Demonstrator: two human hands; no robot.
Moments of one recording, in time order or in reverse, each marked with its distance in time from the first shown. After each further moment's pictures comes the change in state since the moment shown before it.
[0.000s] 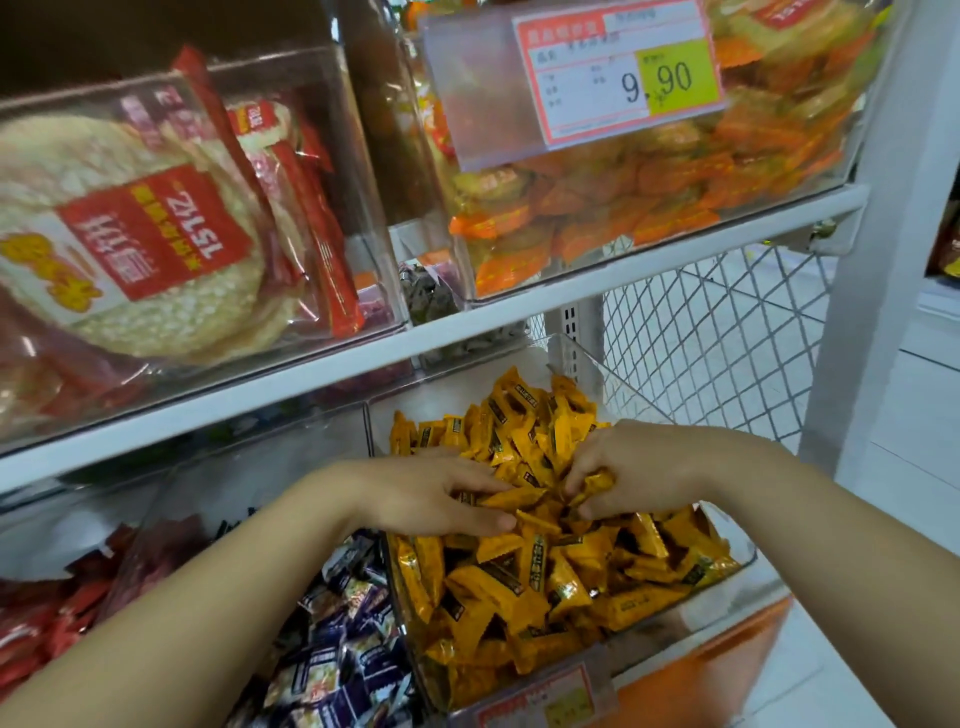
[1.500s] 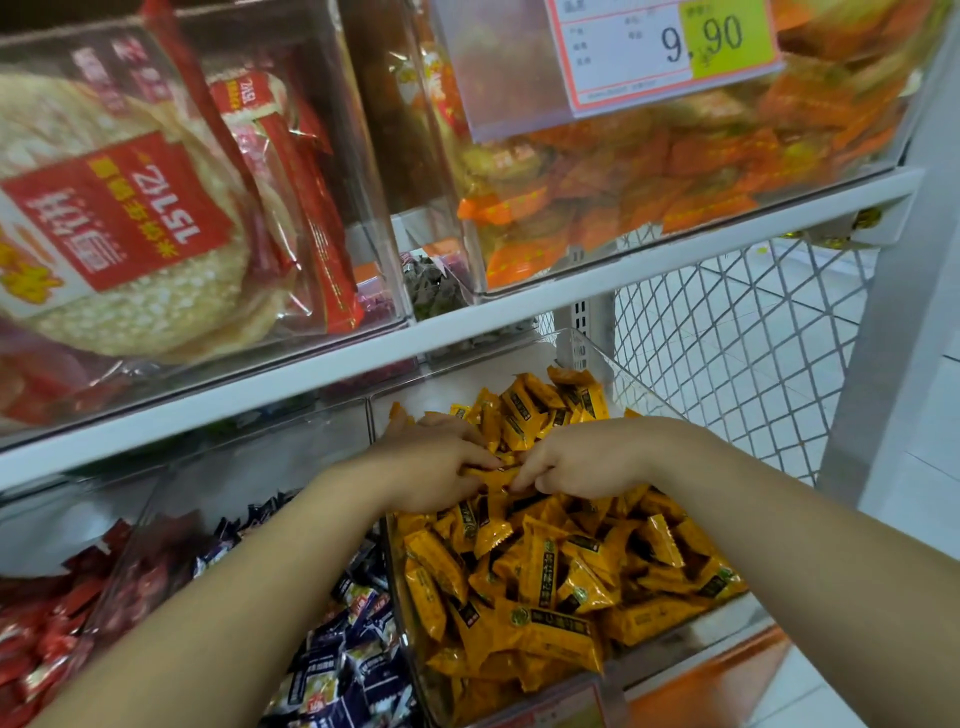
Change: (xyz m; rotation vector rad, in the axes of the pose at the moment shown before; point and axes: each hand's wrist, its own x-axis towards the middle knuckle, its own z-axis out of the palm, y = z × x) left_hand 0.039 -0.022 0.002 0.356 0.267 -0.084; right_hand 0.042 -0.026 -0.011 0.091 -0.138 -0.102
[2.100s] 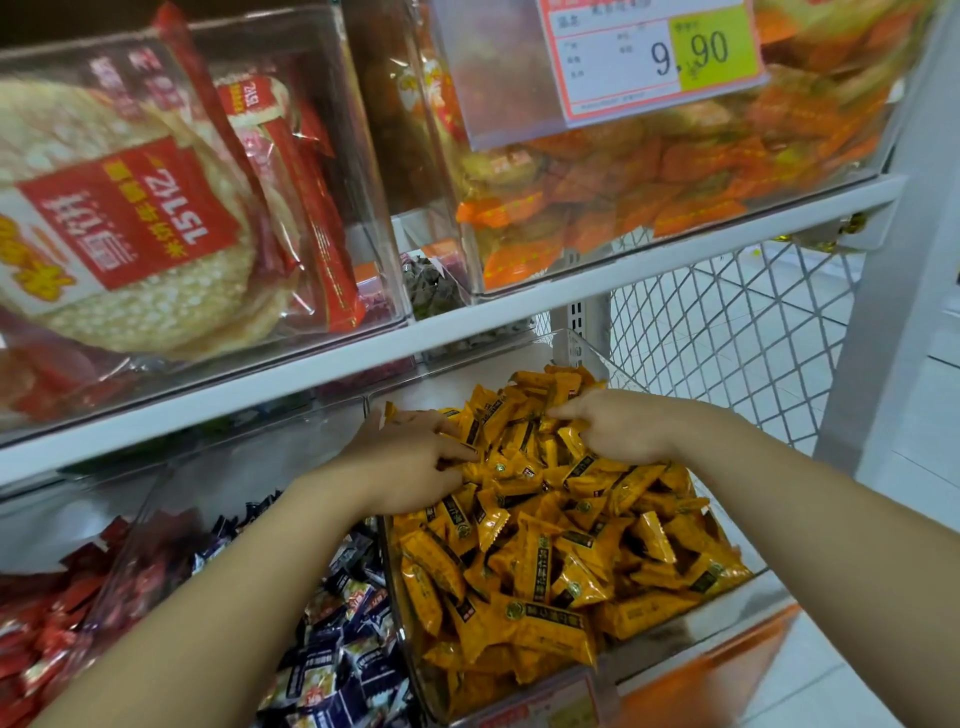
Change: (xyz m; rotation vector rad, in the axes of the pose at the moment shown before) left_hand -0.013 -0.013 0.003 -0.033 0.059 -0.091; right_hand -0.016 0.025 -0.006 0.094 0.234 0.194
